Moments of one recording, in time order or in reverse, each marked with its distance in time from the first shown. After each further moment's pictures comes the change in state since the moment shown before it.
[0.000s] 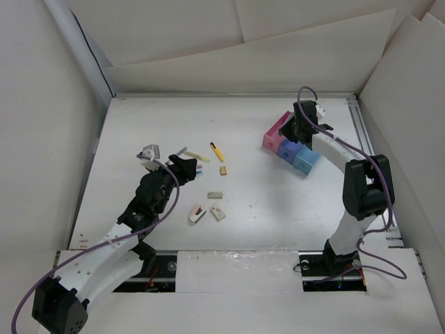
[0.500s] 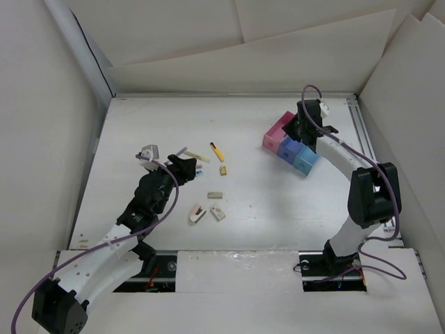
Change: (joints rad) left arm 0.000 -0.013 0.000 0.000 -0.001 0.000; right arm 0.003 -0.080 -0.040 0.015 0.005 -0.001
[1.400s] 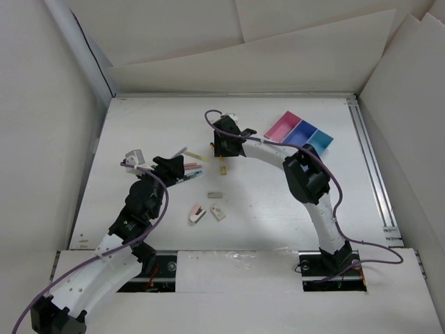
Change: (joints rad) left arm 0.000 -0.148 -0.002 -0.063 -0.146 -0.035; right arm 0.474 0.562 0.547 -0.211 0.061 -0.370
